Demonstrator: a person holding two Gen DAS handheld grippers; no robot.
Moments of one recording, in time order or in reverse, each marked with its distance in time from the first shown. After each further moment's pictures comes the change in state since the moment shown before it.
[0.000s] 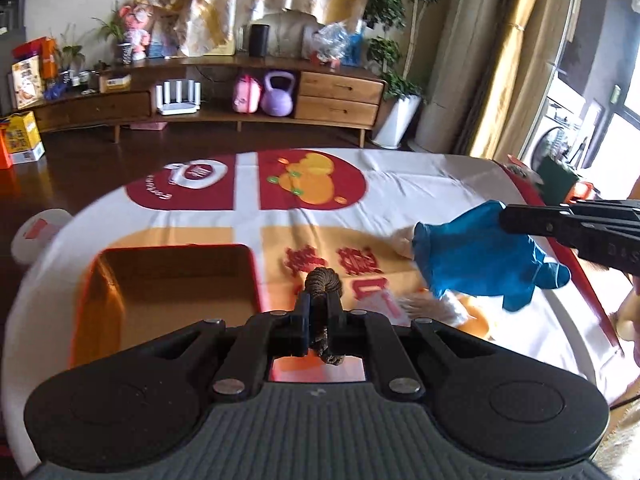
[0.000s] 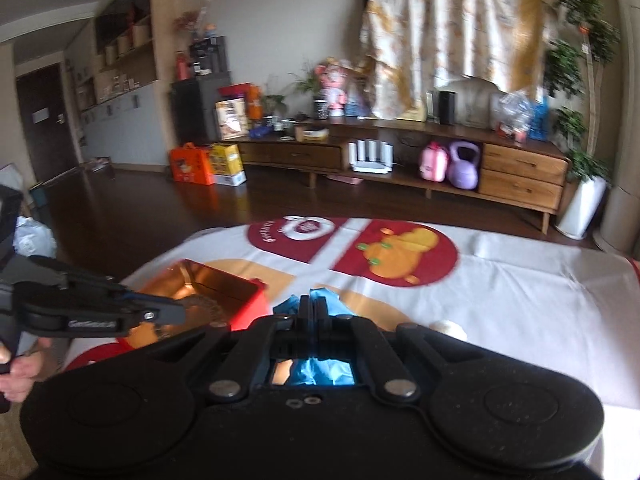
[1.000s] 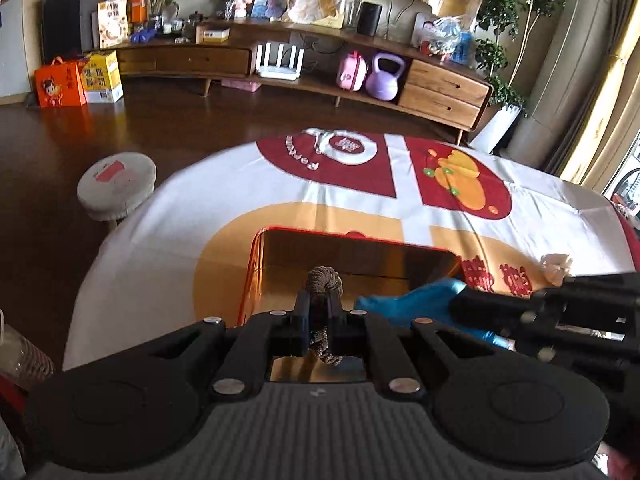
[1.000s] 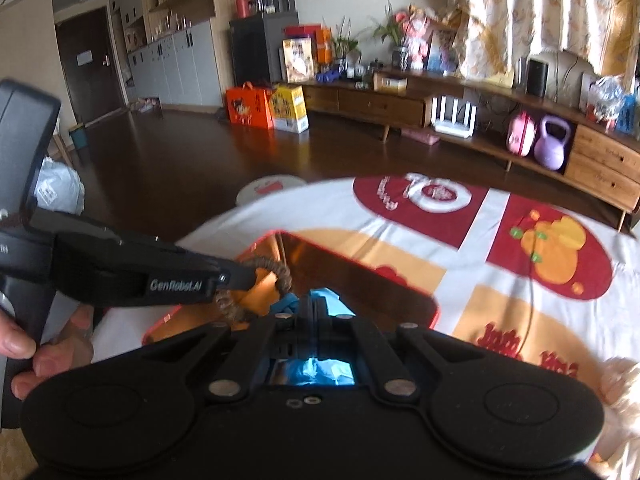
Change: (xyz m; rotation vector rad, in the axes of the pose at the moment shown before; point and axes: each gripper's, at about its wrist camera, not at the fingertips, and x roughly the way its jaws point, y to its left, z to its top) left arm 0.045 0.150 -0.004 -0.191 0.071 0.182; right arm 0.164 0.133 0.000 -0.090 0.168 0.129
